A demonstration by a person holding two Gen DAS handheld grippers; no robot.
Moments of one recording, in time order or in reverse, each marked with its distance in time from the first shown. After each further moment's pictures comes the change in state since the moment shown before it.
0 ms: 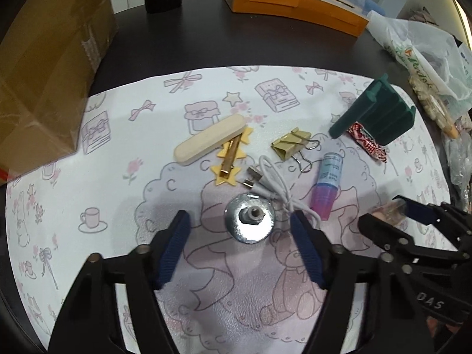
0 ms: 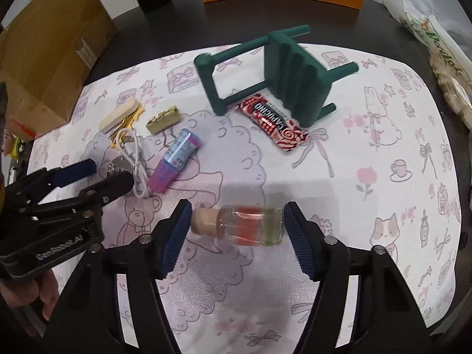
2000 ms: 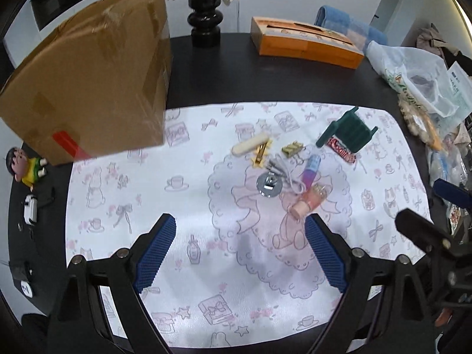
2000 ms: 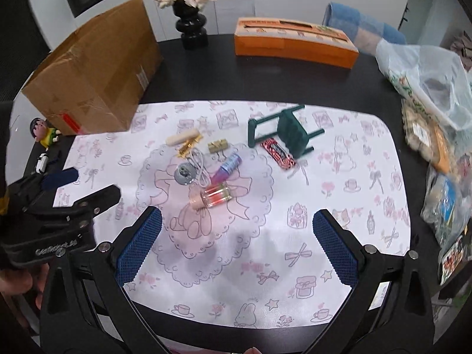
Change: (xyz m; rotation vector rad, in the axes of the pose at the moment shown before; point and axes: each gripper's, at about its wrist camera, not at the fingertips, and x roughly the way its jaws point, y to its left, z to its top) left arm -0.128 0.021 -0.037 -0.077 -0.080 0.066; right arm -0.128 0.047 -0.020 -0.104 -0.119 -0.028
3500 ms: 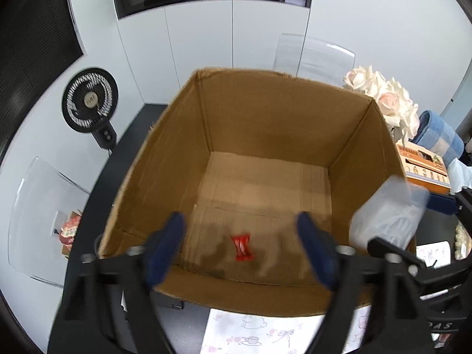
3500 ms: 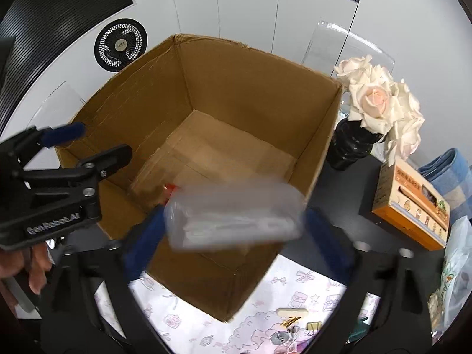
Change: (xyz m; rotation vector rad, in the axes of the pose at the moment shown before) left arm -0.063 0.272 0.175 -0.251 -0.173 0.236; right arm 0.049 0.287 0.259 -0.468 -0.014 0.175
